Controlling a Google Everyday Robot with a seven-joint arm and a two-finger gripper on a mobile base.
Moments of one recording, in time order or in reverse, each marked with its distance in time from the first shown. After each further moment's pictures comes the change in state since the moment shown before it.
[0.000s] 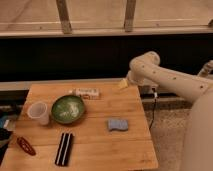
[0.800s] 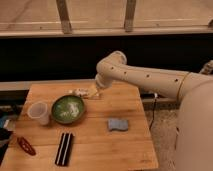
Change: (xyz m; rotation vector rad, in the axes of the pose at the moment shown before) arm 0.008 0.181 -0.027 -0.158 0.009 -0.320
